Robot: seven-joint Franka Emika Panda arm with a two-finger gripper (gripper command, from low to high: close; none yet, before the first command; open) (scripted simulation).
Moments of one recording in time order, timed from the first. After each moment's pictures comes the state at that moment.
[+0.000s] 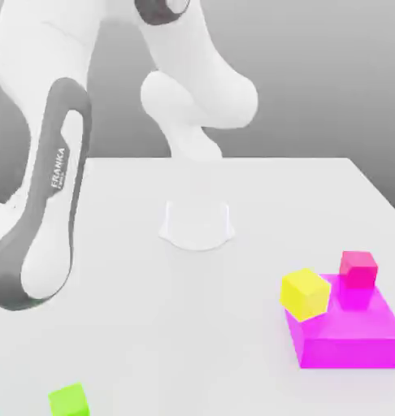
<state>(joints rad) -0.44 0.64 -0.10 -1.98 0.12 2.61 1.58</state>
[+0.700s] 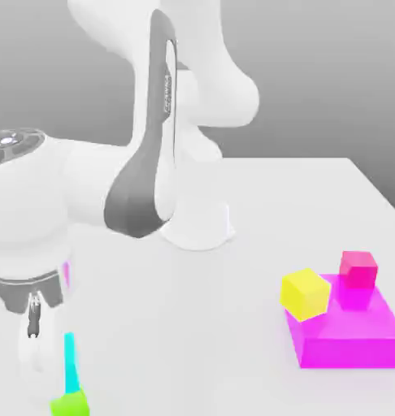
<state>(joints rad) -0.28 0.38 -0.06 -2.28 0.05 2.67 1.69</state>
